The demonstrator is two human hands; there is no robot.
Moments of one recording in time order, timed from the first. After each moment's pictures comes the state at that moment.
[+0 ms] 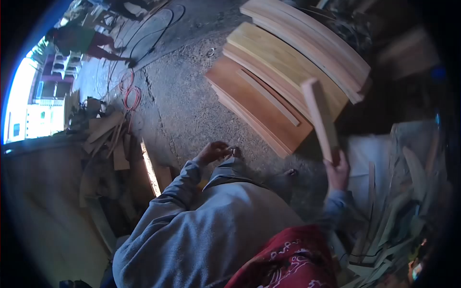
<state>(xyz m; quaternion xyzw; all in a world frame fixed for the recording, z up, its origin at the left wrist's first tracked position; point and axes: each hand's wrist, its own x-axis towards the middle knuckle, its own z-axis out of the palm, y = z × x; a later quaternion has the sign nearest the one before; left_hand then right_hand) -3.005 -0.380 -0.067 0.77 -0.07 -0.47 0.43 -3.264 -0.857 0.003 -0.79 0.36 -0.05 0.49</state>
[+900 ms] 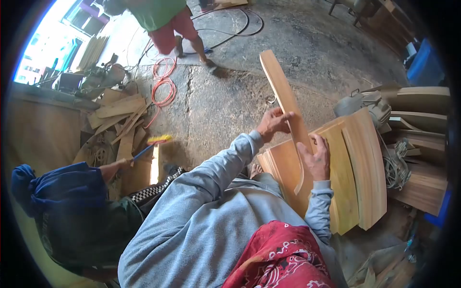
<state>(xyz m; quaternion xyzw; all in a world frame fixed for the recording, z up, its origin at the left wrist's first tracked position) -2.487 -0.355 0.057 0.50 0.02 -0.29 0.82 -2.595 -0.547 0.123 -0.93 0.01 -0.06 0.37</state>
